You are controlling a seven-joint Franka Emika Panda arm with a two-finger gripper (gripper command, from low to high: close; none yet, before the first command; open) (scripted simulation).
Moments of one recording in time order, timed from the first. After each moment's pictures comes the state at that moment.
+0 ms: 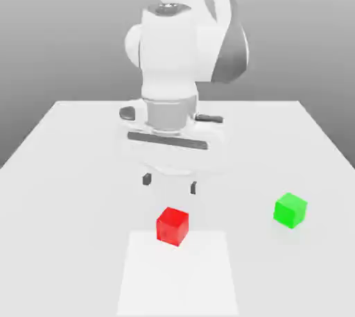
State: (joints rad) arm -0.10 -0.14 0.08 -2.97 0.05 2.85 1.16
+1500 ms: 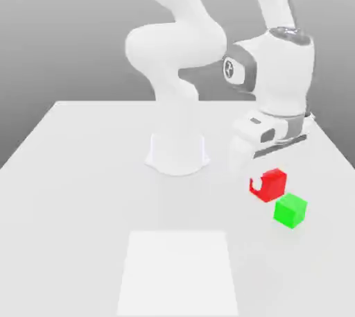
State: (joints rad) arm 0.48 -0.20 0.26 -2.89 0.12 2.69 0.59
